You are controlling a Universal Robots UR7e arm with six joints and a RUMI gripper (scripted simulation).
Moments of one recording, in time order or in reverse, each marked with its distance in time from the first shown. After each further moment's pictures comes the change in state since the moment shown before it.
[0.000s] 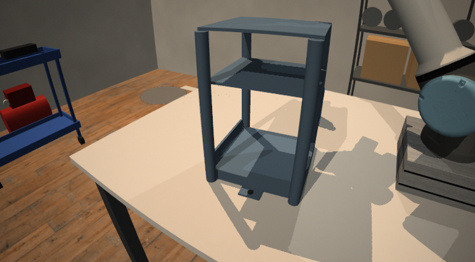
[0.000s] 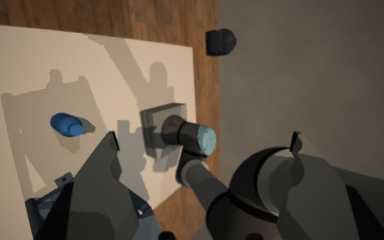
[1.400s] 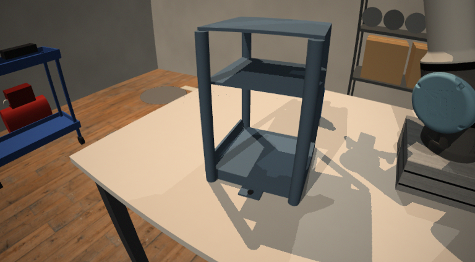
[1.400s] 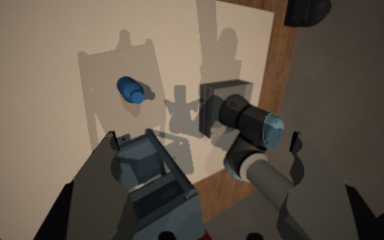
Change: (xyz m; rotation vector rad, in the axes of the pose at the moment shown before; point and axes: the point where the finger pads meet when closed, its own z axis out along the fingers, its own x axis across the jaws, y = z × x) arm -0.088 0.034 0.047 -0.162 -0.378 -0.021
